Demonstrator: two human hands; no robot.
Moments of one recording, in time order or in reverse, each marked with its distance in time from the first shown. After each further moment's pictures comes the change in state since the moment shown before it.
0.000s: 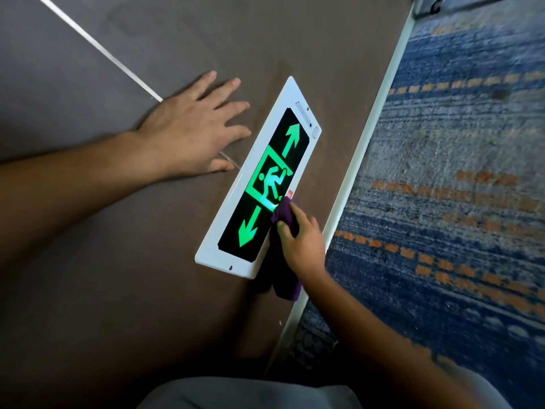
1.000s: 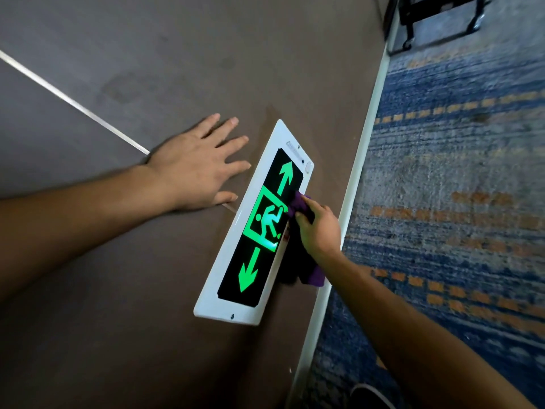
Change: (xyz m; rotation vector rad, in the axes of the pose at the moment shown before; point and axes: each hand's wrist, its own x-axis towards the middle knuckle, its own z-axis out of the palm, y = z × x) left_hand 0.031 -0.014 0.011 0.115 -0.107 0.054; right_hand 0.099 -0.017 -0.029 -0.058 0.116 -0.043
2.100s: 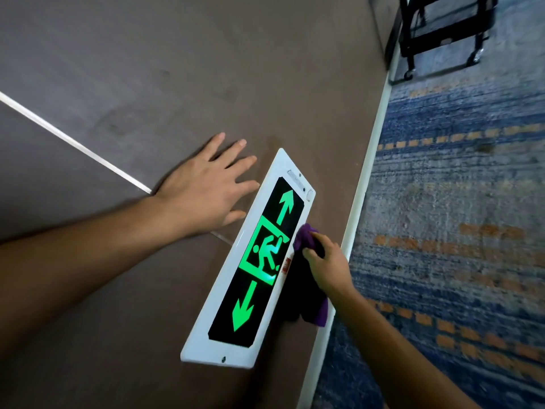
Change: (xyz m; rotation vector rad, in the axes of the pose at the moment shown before) left_hand 0.025 0.003 0.003 -0.131 0.063 -0.101; right_hand 0.014 0.028 -0.005 0.153 -0.156 0.134
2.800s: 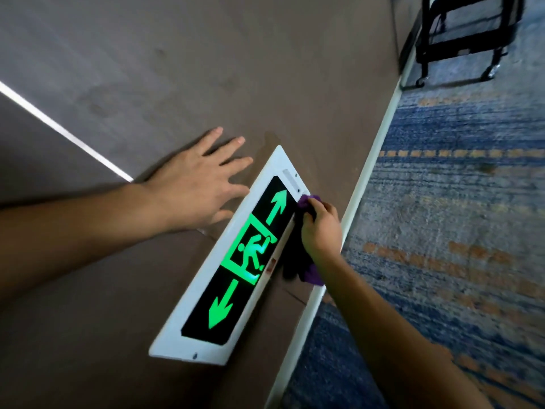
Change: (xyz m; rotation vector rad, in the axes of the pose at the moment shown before) left_hand 0.002 -0.001 0.000 -0.065 -0.007 0.044; right_hand 0.053 -0.048 -0.020 -0.226 0.138 -0.176
